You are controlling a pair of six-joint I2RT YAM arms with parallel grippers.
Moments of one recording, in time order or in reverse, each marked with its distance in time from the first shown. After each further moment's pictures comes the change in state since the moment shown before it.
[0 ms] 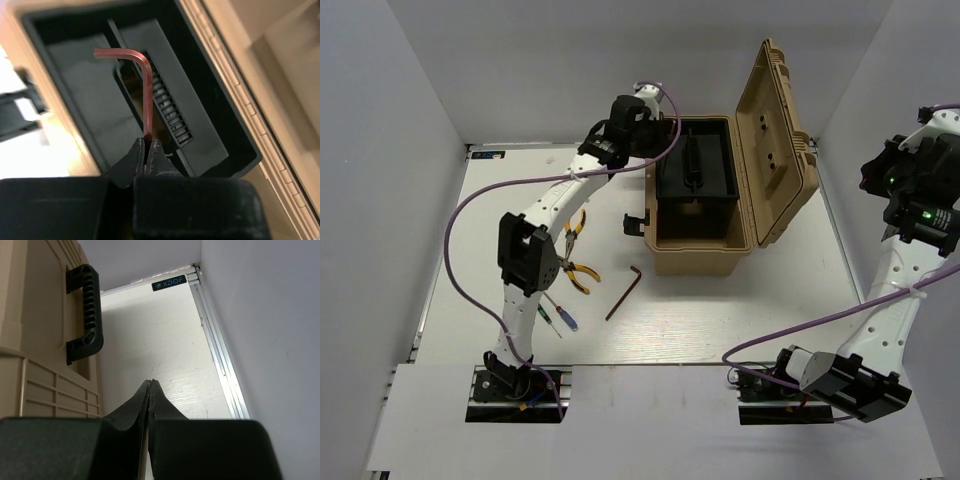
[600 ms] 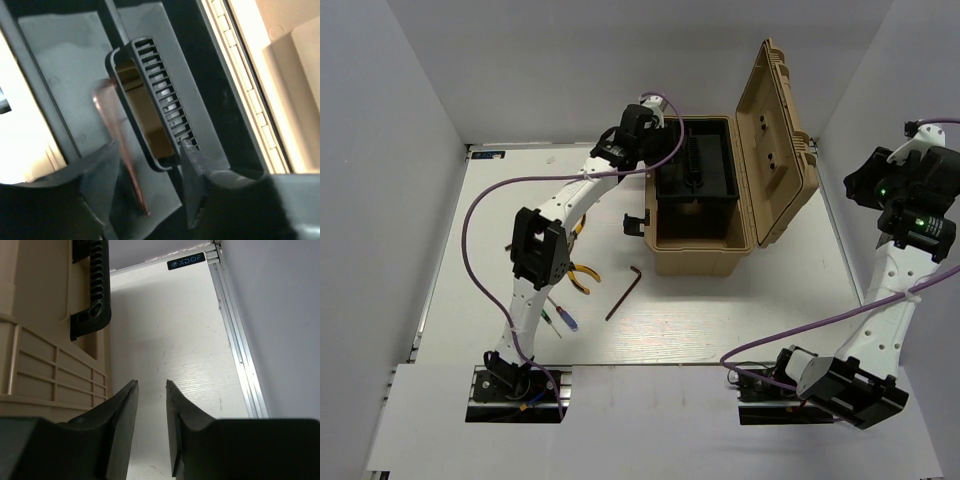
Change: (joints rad) left arm -0.014 0.131 0.040 0.023 0.034 -0.119; right arm -0.009 -0.040 -0.105 0.000 -0.084 0.000
